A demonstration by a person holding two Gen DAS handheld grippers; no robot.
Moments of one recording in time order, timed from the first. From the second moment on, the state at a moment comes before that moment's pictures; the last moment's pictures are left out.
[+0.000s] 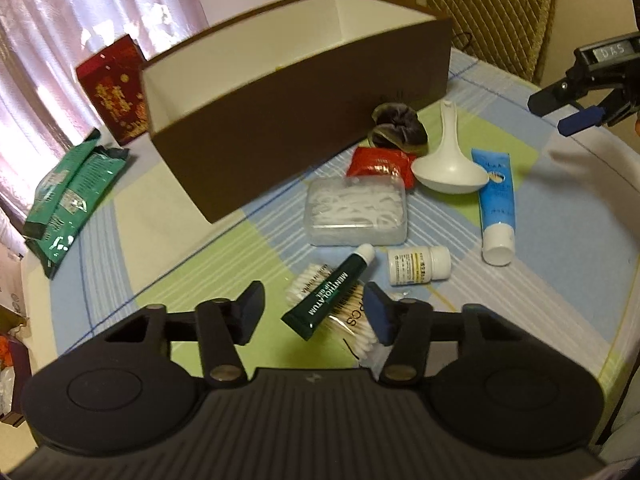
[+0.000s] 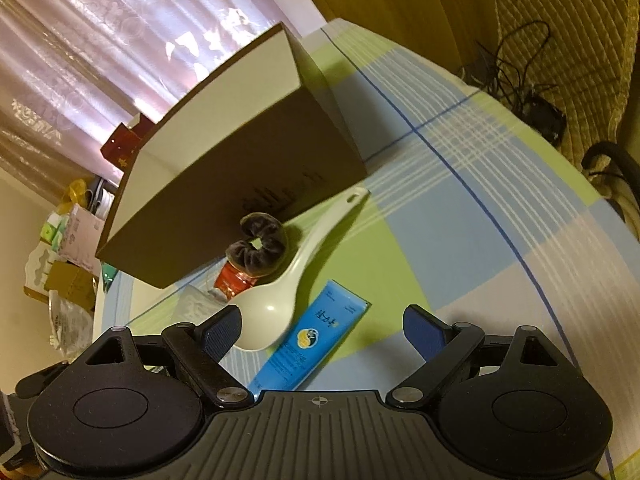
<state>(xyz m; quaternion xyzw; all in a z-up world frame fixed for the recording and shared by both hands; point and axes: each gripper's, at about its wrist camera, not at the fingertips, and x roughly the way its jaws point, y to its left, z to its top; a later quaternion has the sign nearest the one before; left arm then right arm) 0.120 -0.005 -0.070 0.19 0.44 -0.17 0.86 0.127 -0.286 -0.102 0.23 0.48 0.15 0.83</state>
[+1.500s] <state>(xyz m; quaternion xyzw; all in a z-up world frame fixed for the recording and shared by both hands) 0.150 0.007 -0.063 0.12 0.47 -0.18 0.86 0.209 -0.290 -0.176 0.43 0.50 0.18 0.73</state>
